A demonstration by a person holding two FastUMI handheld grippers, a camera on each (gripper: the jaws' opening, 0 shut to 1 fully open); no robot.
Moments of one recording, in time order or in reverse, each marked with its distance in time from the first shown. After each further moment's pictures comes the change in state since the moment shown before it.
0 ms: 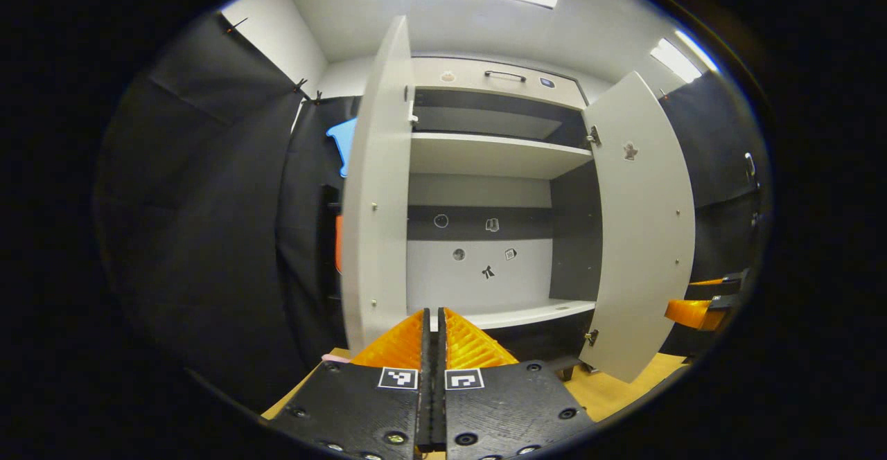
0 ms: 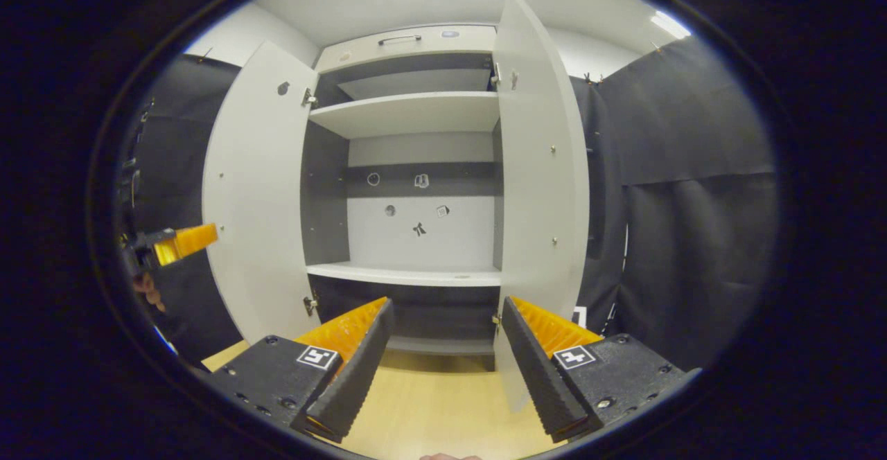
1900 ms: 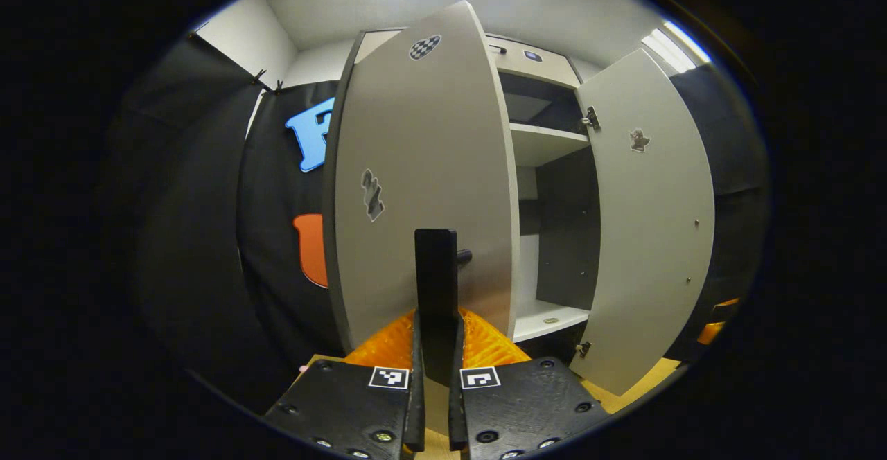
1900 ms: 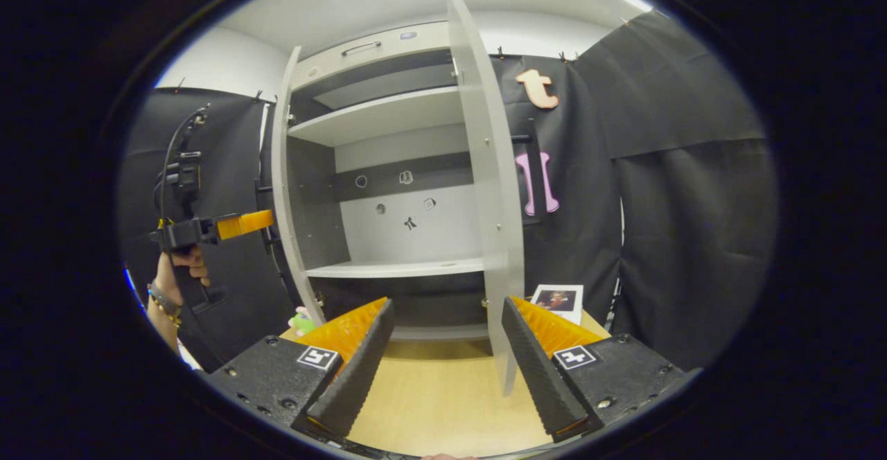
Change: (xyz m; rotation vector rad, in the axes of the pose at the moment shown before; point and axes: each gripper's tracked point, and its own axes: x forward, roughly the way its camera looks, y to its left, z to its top) left arm 0.081 -0.003 0.041 0.020 0.082 -0.045; right arm -0.025 -0.041 -0.002 0.105 0.053 0.008
